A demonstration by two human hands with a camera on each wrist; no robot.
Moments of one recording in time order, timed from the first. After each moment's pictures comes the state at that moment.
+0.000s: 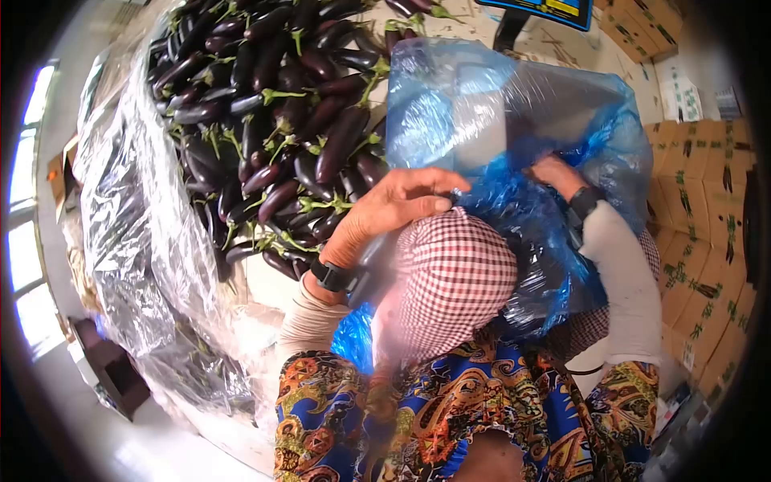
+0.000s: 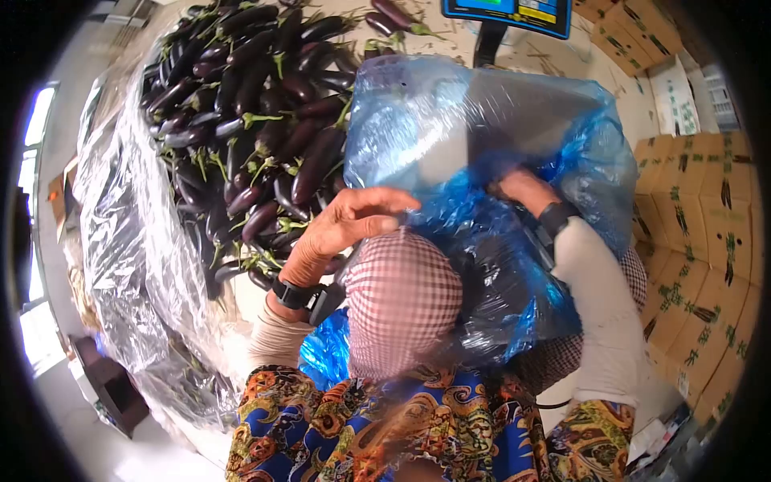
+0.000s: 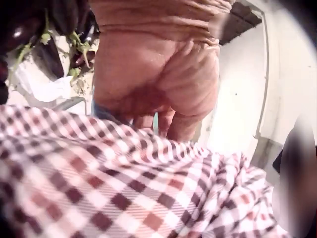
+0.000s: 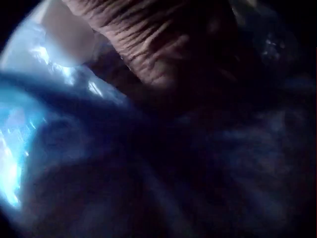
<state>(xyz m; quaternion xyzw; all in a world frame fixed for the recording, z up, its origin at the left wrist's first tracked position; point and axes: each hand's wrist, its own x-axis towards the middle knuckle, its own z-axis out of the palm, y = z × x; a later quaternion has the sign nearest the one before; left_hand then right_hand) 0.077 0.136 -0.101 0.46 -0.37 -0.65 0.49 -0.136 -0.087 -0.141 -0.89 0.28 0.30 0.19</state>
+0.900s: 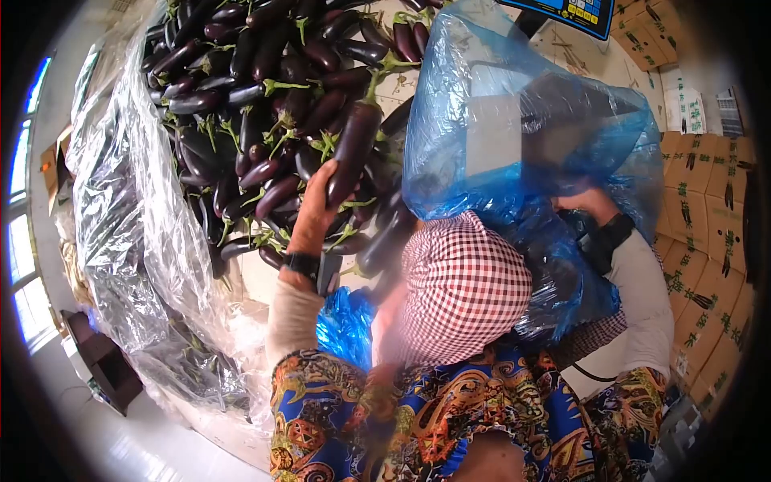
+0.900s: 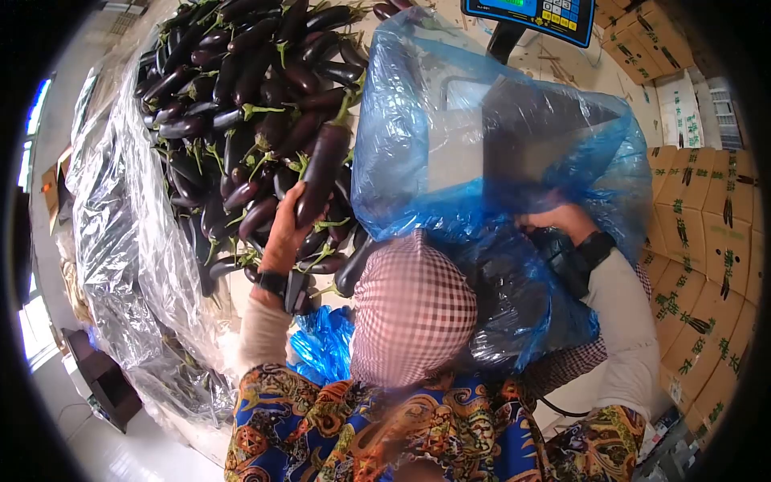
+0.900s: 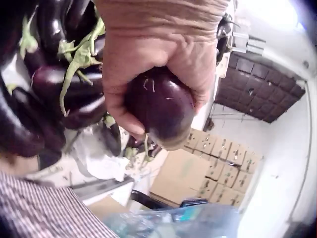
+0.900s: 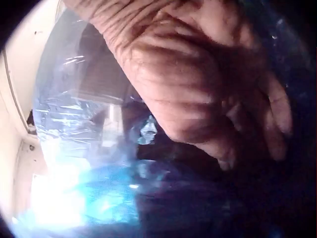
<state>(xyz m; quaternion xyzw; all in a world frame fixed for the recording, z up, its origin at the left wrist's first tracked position) 0.162 0.218 -0.248 0.64 -0.05 -0.50 0.58 -0.208 -0.108 -0.151 -0.83 0.30 0.22 0.41</state>
